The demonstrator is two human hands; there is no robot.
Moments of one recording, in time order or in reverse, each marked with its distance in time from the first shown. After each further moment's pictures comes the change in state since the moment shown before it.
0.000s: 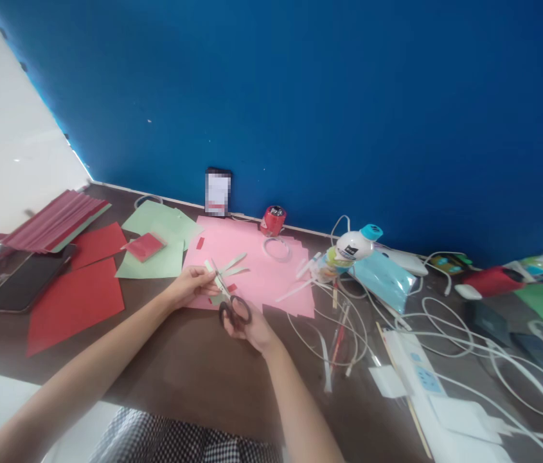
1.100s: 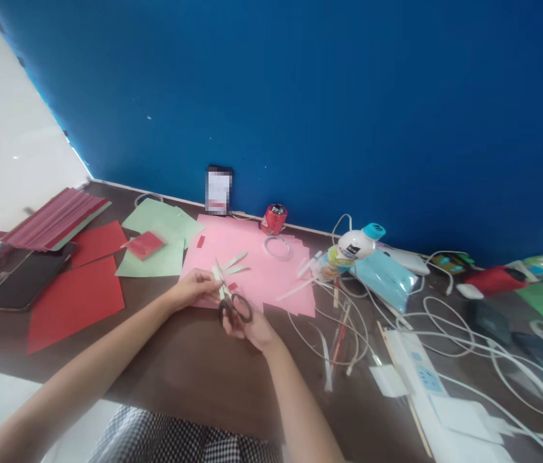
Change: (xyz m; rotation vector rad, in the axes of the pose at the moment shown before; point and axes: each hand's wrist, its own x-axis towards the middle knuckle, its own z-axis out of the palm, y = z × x) left_hand -0.006 0.001 0.007 0.125 -0.099 -0.070; right_hand 0.002 0.002 -0.001 0.056 -0.053 0.021
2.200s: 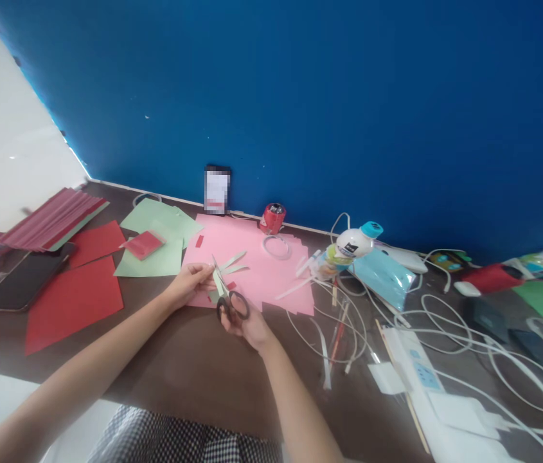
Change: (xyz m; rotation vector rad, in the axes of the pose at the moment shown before) left_hand 0.010 -0.004 -0.003 -0.124 0.245 0.117; right_hand 0.001 0.000 0.006 -0.013 0.074 -0.009
